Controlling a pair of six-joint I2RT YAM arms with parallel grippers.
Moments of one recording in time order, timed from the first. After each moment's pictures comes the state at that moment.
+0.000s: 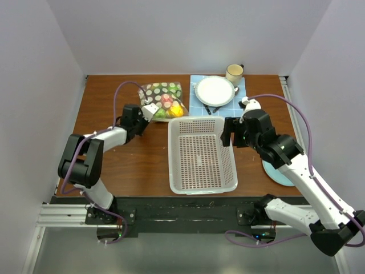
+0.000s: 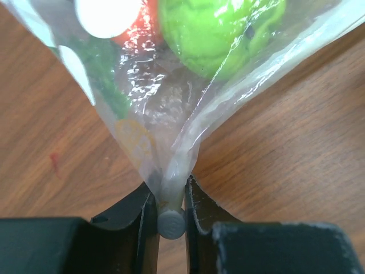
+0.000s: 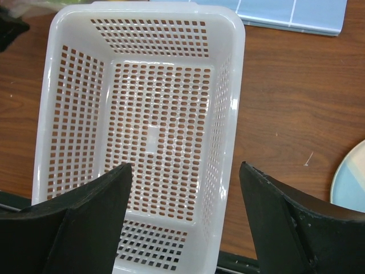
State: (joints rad) left arm -0.24 1.69 0.87 0.10 0.03 0.45; right arm 0.58 0.99 1.13 -0.82 0.21 0.40
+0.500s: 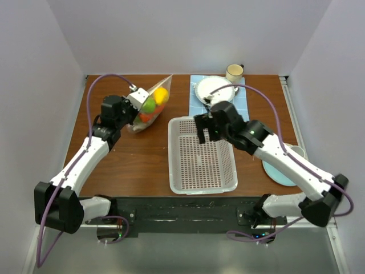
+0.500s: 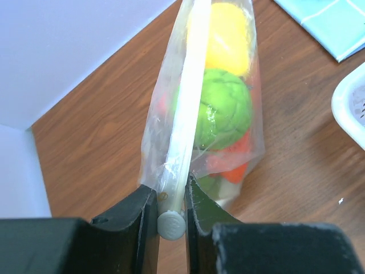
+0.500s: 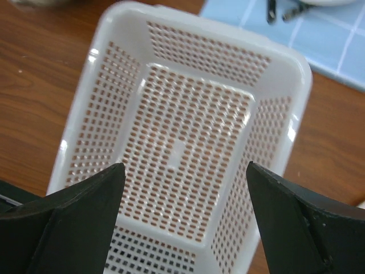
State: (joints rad) left arm -0.24 1.23 0.93 -0.10 0.06 0.45; right arm 0.77 1.24 1.29 -0.76 0.28 0.34
